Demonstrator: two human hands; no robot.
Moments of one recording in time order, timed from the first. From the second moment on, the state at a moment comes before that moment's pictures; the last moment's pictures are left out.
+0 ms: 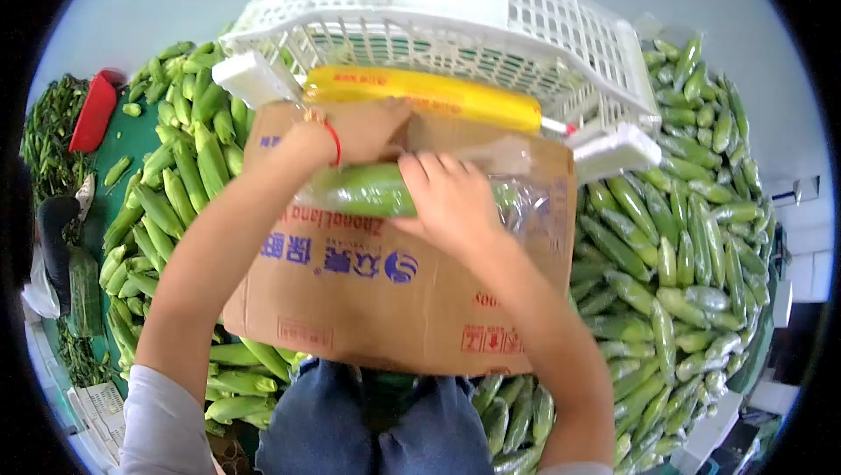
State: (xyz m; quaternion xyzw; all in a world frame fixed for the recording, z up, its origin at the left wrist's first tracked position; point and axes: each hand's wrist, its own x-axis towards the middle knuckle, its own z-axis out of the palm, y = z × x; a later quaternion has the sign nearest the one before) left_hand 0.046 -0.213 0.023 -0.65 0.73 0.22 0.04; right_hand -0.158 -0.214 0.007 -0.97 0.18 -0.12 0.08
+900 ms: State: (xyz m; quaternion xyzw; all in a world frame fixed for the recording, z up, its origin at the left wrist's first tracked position) left_hand -0.030 -0.074 0.042 -0.26 0.11 0.56 -0.78; right_hand -0.222 -0.075 0.033 -0.06 0.07 0.03 1.00
